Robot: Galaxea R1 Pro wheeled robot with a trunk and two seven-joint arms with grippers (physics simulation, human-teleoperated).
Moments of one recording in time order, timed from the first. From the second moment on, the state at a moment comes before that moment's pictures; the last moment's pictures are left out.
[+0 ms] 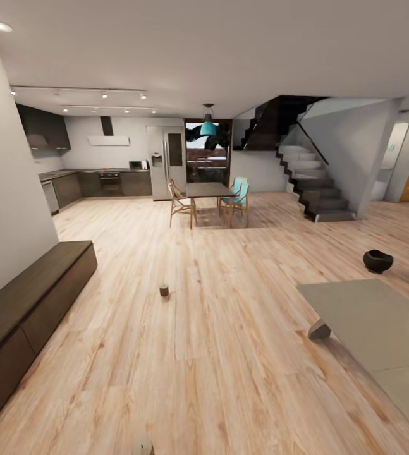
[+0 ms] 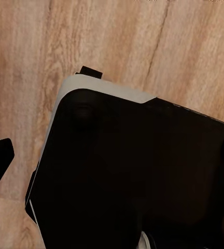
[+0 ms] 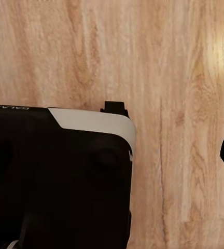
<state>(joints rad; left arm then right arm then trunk) -0.04 -0.01 0.00 -0.16 0.35 -0.01 0.01 -0.26 0.00 0.01 0.00 0.05 0.07 -0.01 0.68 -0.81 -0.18</state>
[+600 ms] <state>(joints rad) -0.04 -0.01 0.01 -0.16 0.36 -0.01 0.00 -0.26 -0.01 0.01 0.00 0.06 0.07 -0.01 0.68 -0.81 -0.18</state>
